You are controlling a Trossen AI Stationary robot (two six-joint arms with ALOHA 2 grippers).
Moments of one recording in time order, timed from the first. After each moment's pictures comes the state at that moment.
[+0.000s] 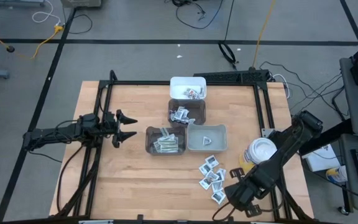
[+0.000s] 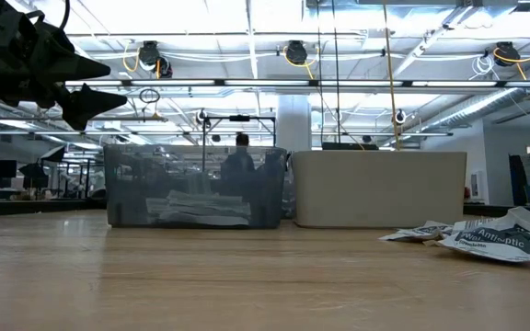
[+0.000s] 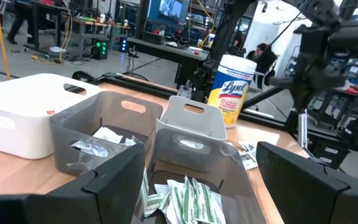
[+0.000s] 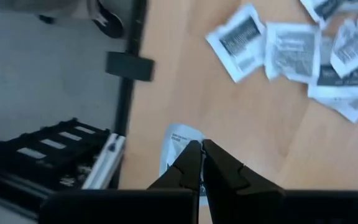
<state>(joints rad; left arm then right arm) 0.14 0.07 0.02 0.06 0.08 -0.25 0.79 1.62 1.33 -1.03 -0.18 0.60</state>
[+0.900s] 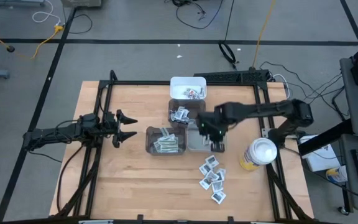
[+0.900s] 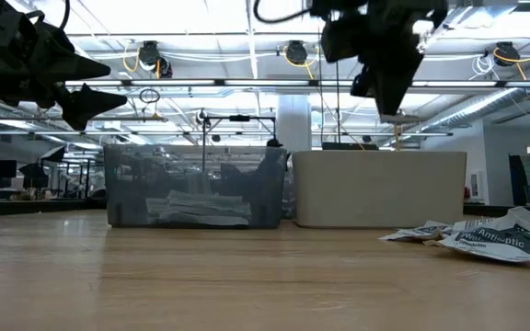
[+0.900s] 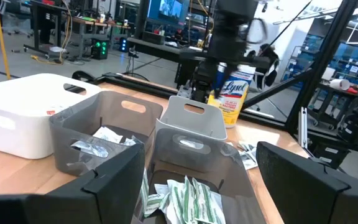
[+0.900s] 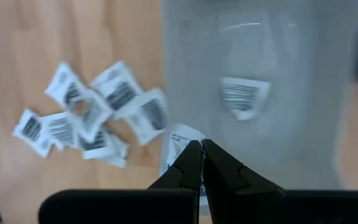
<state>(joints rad) 0.14 0.07 0.02 0.06 0.08 -0.25 -0.01 1.62 1.36 -1.14 -0.18 0.06</state>
